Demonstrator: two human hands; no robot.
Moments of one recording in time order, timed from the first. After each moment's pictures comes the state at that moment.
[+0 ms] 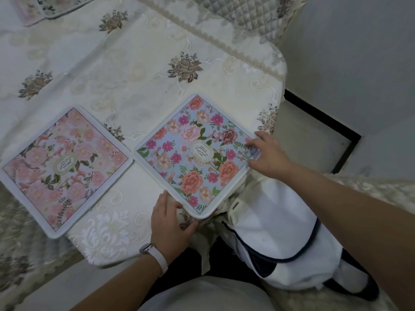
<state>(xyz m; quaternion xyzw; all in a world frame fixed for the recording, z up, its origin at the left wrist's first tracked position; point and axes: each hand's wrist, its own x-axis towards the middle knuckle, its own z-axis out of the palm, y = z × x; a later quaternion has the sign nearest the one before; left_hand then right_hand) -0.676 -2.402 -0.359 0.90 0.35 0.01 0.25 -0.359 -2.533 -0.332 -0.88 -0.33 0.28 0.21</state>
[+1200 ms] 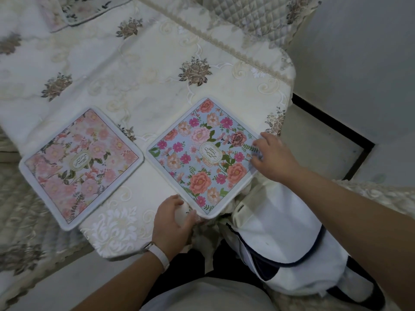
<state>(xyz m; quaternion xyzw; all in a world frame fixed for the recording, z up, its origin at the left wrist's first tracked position) -0.673 -2.404 -0.336 0.84 0.42 0.06 0.35 -0.363 -2.527 -0.322 -0.89 -0.39 0.20 0.11</state>
